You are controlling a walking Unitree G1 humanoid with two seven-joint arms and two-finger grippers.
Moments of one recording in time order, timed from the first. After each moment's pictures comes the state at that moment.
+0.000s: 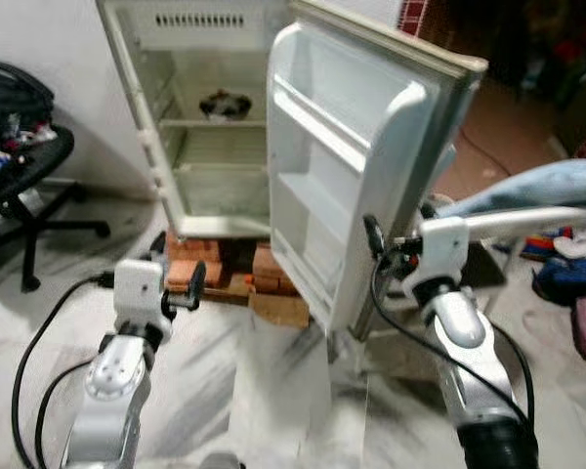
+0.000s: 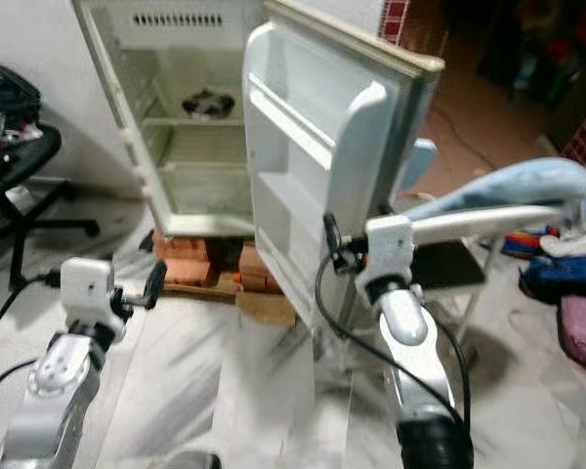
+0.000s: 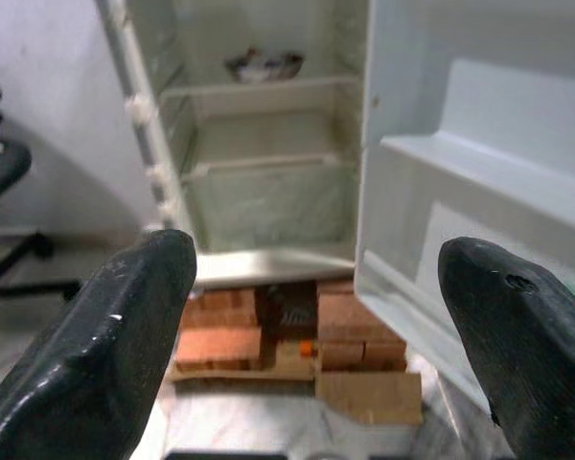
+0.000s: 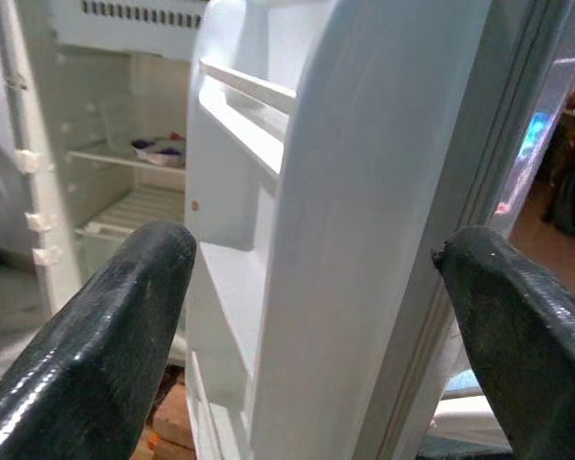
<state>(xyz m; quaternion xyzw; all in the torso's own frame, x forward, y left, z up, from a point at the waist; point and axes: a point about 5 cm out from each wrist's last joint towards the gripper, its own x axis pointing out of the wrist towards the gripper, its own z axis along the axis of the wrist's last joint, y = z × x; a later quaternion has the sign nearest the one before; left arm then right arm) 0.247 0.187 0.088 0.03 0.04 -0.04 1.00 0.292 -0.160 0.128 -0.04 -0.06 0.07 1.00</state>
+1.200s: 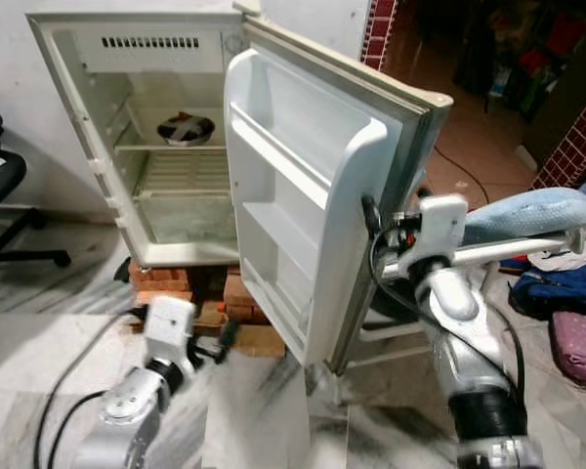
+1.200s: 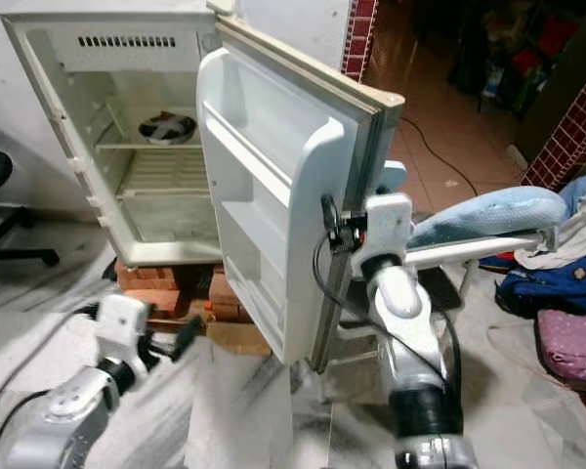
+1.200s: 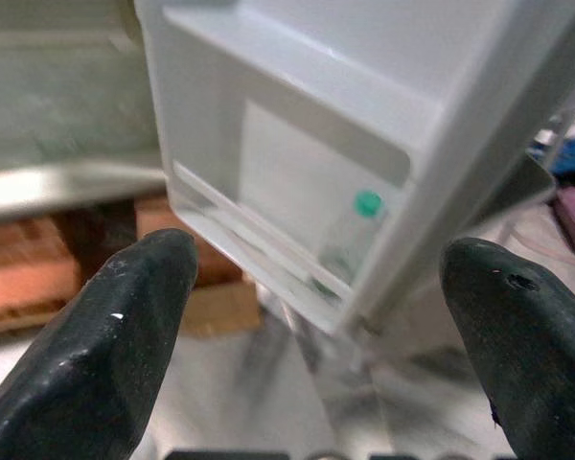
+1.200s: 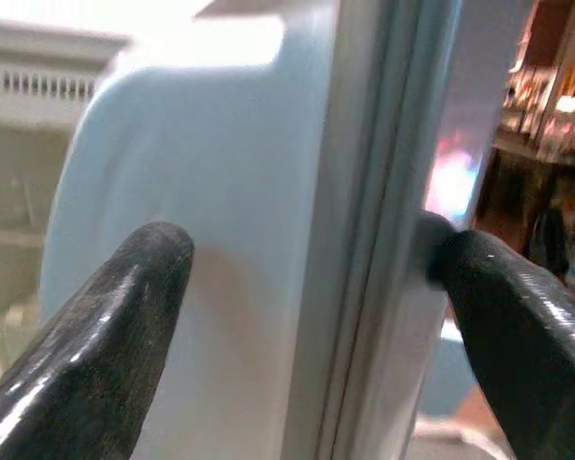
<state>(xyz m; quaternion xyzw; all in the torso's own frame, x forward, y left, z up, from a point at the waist) 0.214 0.155 0.054 -0.03 0.20 -0.19 0.96 0.328 -0.155 0.167 -0.02 -0.11 0.08 0.99</state>
